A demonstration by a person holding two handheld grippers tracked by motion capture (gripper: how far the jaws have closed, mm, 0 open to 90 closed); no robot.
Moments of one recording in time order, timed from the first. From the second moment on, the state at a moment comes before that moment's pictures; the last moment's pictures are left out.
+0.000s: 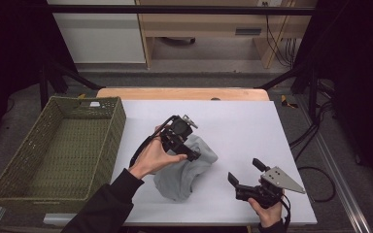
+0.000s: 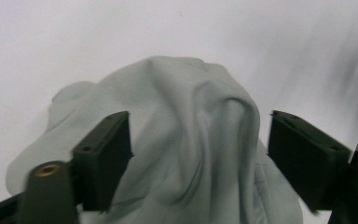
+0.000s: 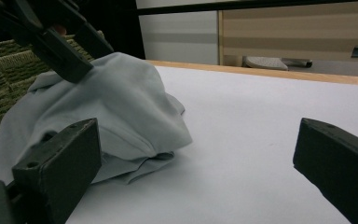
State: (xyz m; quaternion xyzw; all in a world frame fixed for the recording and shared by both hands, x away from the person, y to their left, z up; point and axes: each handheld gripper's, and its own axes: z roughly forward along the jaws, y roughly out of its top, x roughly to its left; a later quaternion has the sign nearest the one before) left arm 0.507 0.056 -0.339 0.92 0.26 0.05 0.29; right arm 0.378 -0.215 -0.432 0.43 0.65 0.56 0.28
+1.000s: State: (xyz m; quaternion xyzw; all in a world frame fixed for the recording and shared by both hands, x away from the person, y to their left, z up) left arm 0.454 0.155 -0.361 0.79 0.30 0.13 0.52; right arm 0.378 -0.217 -0.432 0.43 0.65 0.57 0.27
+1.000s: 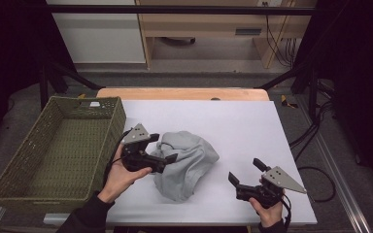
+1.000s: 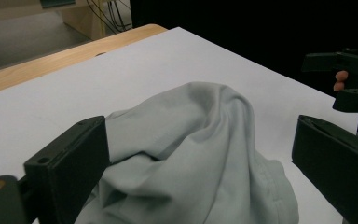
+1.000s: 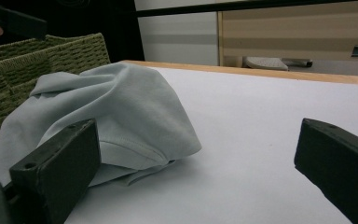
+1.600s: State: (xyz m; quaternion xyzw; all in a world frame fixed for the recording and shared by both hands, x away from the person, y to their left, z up) left arm 0.412 0.218 -0.389 0.75 0.34 0.16 0.55; right arm 0.376 -0.219 -0.431 0.42 0.65 0.57 0.28
